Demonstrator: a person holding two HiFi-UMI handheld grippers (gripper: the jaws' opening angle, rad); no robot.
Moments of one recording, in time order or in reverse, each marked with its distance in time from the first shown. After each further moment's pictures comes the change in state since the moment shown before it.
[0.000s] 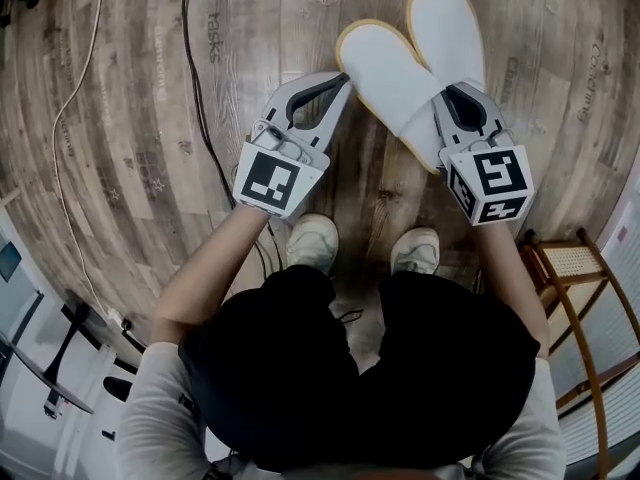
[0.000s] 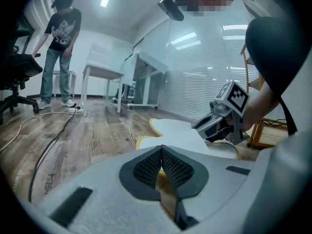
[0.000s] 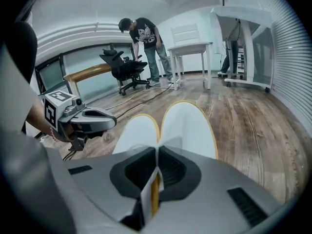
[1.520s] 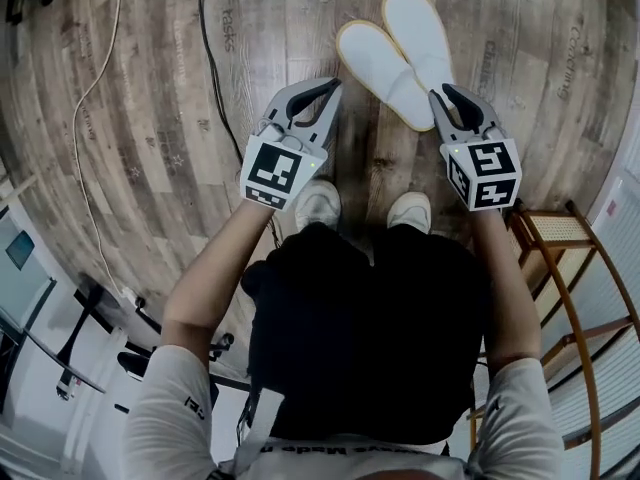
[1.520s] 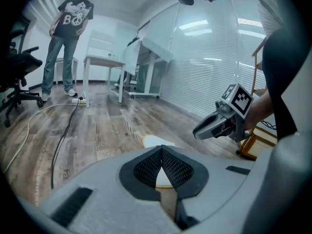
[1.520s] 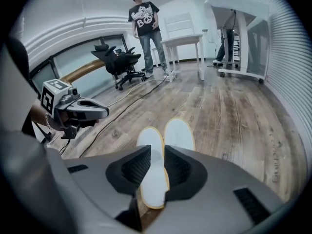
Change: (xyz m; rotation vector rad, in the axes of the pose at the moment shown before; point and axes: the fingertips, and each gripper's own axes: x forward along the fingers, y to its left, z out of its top) left arm -0.033 -0.020 0.037 -0.085 0.201 0.002; right arm -0.060 -0.001 -0.002 0.071 0.151 -0.010
